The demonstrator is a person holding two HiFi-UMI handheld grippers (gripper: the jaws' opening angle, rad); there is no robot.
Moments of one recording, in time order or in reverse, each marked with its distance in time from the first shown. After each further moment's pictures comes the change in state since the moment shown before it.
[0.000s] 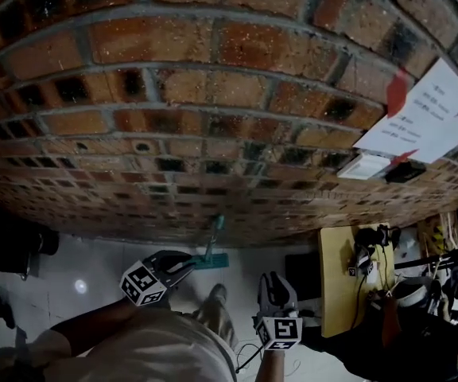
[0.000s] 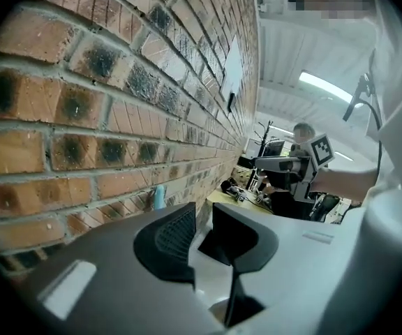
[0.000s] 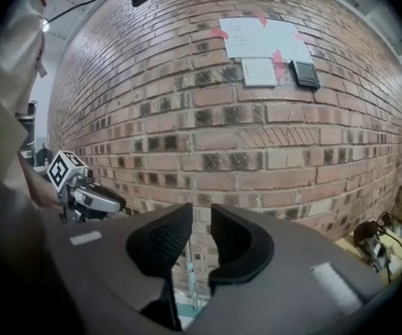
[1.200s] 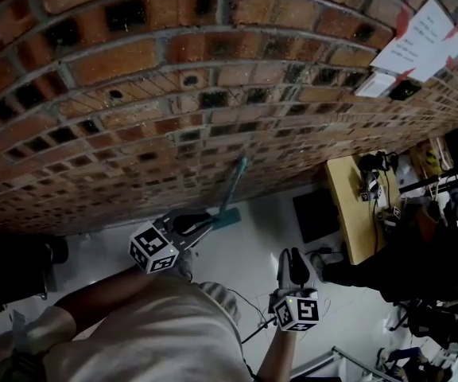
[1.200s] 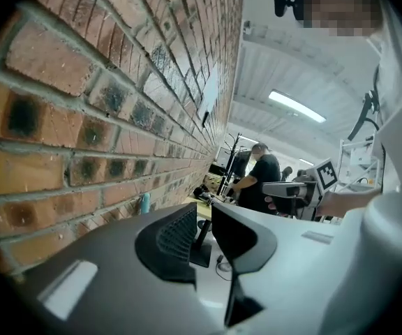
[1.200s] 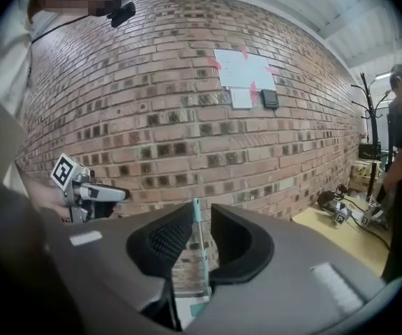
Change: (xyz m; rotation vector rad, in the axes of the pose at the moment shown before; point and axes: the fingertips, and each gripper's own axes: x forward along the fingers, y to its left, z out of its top) left arm -0.081 -0.009 0.012 0.054 -0.071 -0.263; right arm -0.088 0.108 -0.028 0.166 -0.061 -0.290
